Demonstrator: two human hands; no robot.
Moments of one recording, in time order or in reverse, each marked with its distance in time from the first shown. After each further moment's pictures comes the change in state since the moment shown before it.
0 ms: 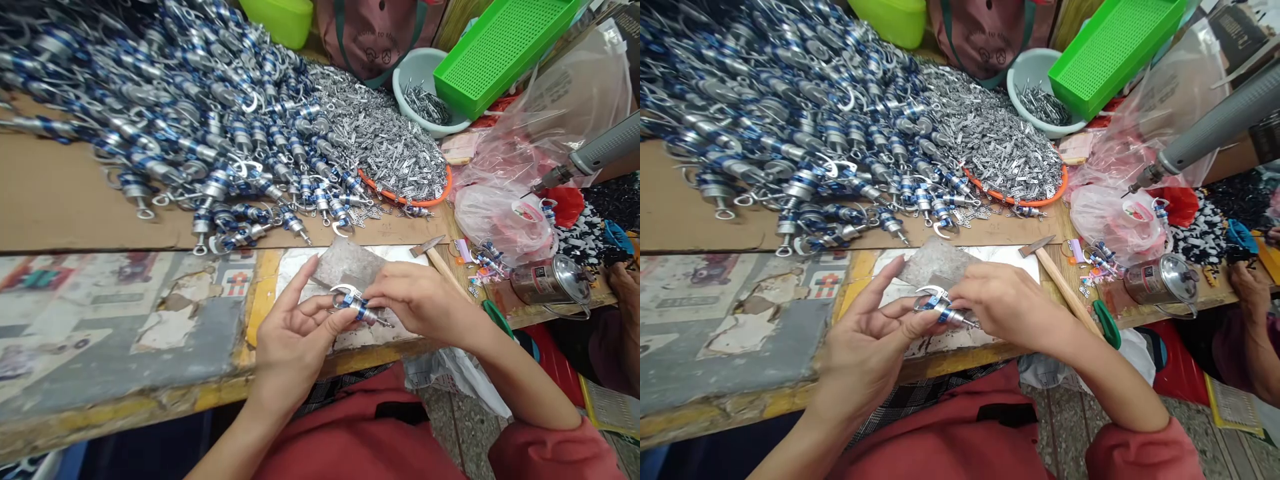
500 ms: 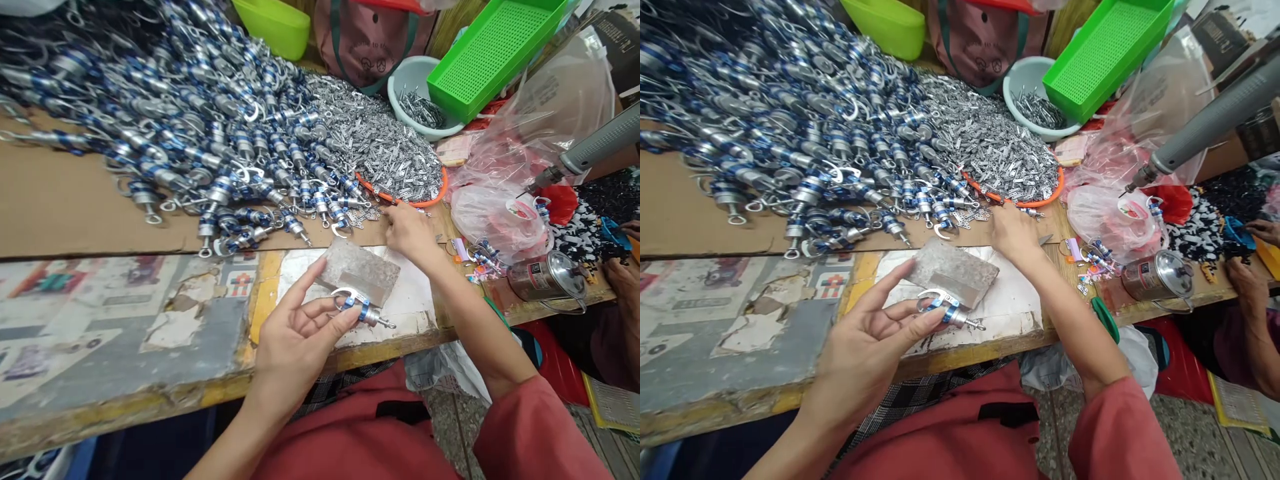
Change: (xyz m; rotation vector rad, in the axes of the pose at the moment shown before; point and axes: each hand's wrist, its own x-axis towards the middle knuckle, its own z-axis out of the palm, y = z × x) left_hand -0.008 0.008 0.004 0.115 -0.011 0.022; right_hand 0.055 0.068 0.002 -0.540 0.126 0.563
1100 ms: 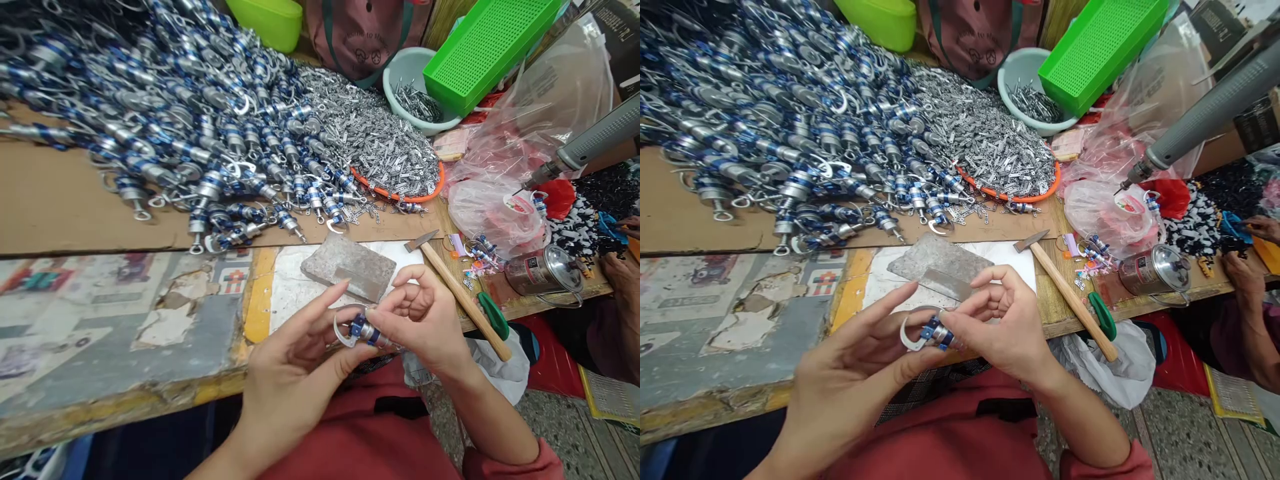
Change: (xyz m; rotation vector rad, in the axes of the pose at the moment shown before) left_hand -0.019 -0.003 -0.012 0.021 -0.156 0.096; right_hand -0.124 -0.045 -0.026 1.560 -0.077 0.331
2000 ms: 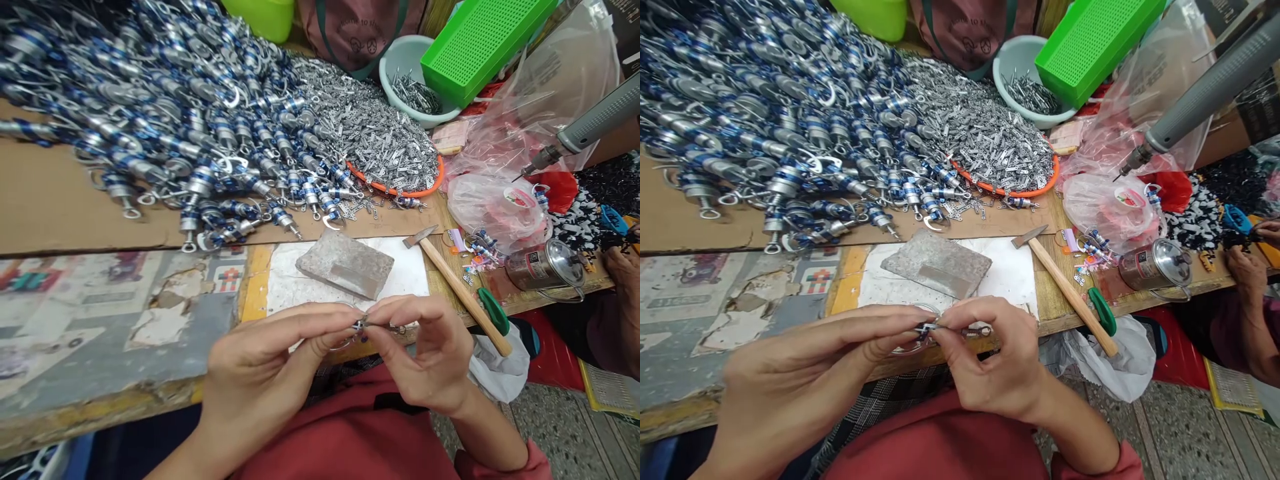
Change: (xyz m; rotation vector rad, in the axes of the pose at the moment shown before) left_hand 0.013 0.013 -0.016 0.517 -0.116 0.481; right_hand -0.019 0.017 0.007 -0.341 0.101 -0.647
